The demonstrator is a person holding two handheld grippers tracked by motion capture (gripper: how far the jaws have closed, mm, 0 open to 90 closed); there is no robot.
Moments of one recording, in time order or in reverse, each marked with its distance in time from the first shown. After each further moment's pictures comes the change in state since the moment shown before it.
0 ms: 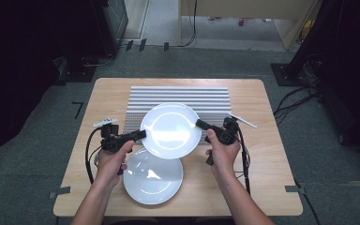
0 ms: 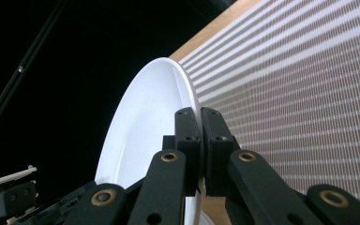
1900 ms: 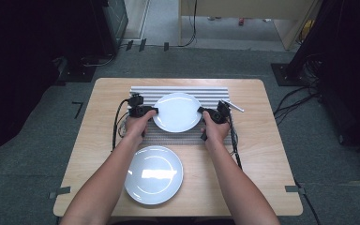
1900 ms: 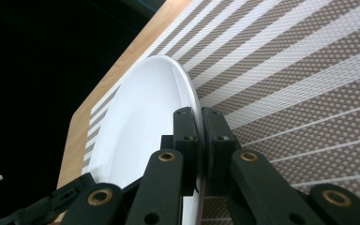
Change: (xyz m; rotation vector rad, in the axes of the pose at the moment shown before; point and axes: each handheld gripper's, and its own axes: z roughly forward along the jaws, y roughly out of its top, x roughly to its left) left arm 0.066 0.064 0.158 0.163 0.274 -0.104; right arm -0.083 0.048 0.105 -0.040 -0.211 0.113
